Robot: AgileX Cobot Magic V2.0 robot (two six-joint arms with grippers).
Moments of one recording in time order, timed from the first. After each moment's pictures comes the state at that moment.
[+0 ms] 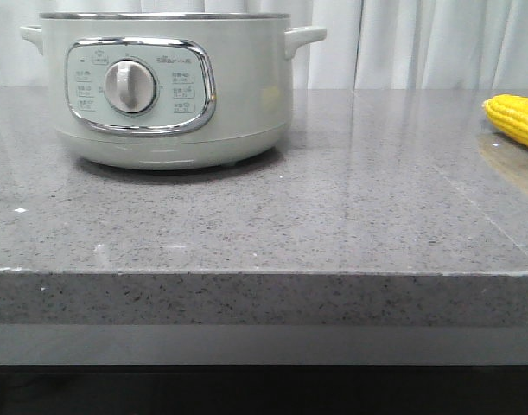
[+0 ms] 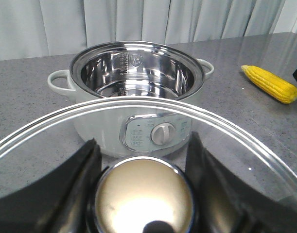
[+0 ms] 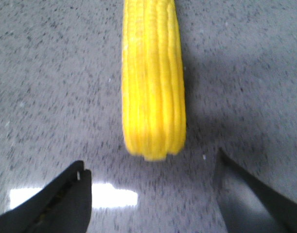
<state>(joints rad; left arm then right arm) -0.44 0.45 -0.78 -0.03 0.65 -0.02 -0.08 1.58 -1.40 0.02 0.90 0.05</state>
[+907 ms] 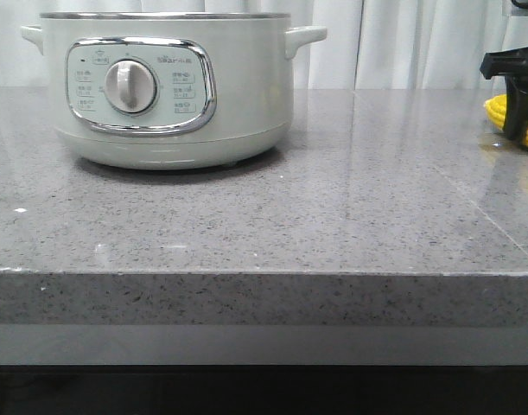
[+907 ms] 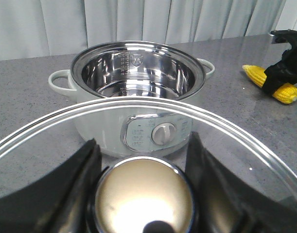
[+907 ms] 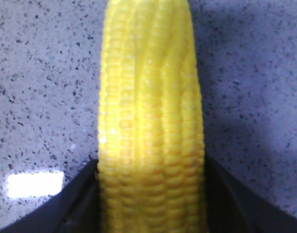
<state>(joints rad) -0.44 0.45 -0.78 -0.03 0.65 -0.02 -0.08 1.89 -1.57 0.02 0.86 0.05</state>
